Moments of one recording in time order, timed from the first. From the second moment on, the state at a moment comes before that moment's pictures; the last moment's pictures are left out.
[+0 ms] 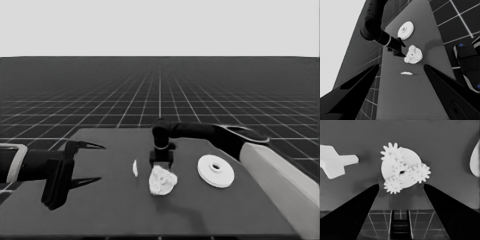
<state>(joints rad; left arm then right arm) -0.34 1.75 -0.42 0.31 0.68 0.35 0.03 3.05 -1.68 -0.16 -1.54 1.38</state>
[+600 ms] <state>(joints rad) -0.34 1.75 -0.42 0.31 0.68 0.35 0.08 2.10 -0.99 -0.14 -1.37 0.73</state>
